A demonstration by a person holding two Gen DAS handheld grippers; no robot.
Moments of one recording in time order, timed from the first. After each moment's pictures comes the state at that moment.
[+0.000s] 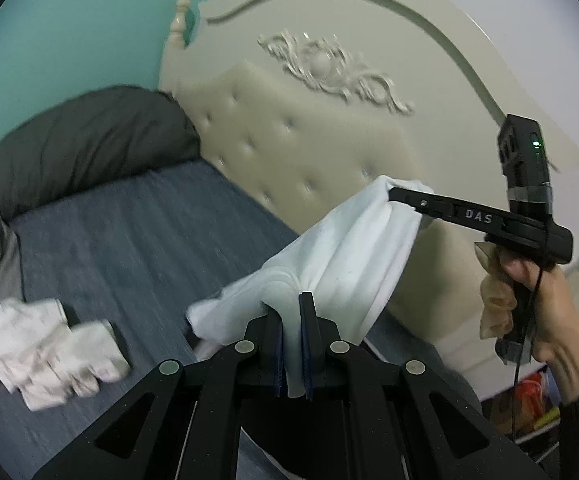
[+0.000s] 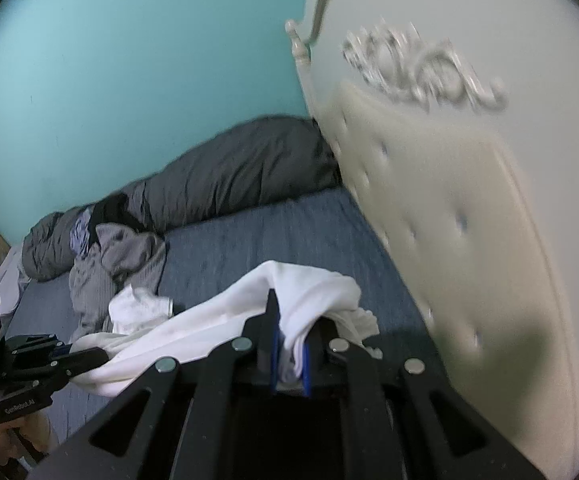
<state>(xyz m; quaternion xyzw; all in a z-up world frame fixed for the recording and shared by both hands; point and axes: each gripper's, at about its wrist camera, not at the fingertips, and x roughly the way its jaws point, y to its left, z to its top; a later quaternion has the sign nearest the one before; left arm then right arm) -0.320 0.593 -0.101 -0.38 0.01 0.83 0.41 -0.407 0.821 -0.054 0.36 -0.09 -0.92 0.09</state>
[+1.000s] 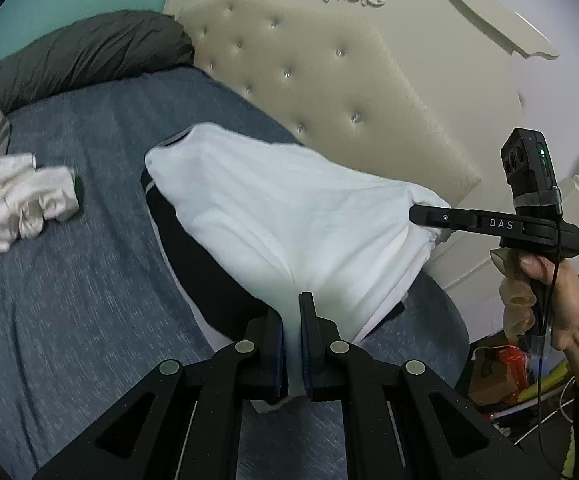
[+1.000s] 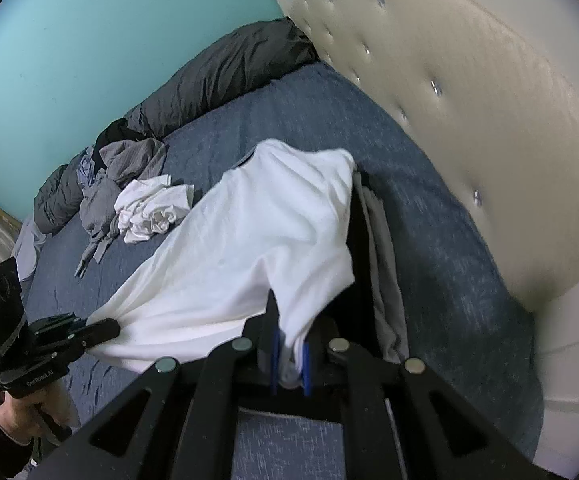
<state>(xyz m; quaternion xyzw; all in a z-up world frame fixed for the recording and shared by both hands) -0.181 0.575 -0.222 -0.46 -0.01 0.79 0.41 -0.249 0.852 -0.178 0.48 -0.14 -0.86 0.10</state>
